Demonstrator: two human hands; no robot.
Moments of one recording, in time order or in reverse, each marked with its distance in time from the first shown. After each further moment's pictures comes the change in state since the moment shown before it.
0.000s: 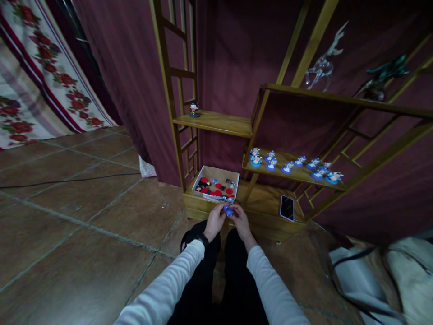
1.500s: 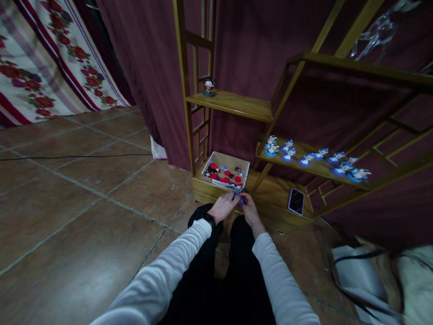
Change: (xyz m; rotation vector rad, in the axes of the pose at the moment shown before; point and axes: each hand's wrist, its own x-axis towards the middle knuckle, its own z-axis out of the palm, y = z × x) left_hand -0.005 0.017 -0.014 0.935 -0.355 0.331; right_hand 0.007 0.021 -0.012 0.070 -0.025 0.142
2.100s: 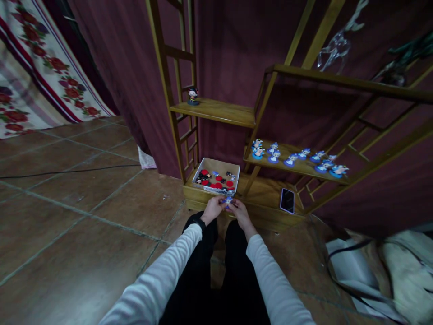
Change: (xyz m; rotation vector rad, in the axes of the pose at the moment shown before) left_hand 0.020 -0.031 0.036 -0.845 0.139 -0.417; right_hand -0.001 -0.008 0.007 0.033 0.000 0.103
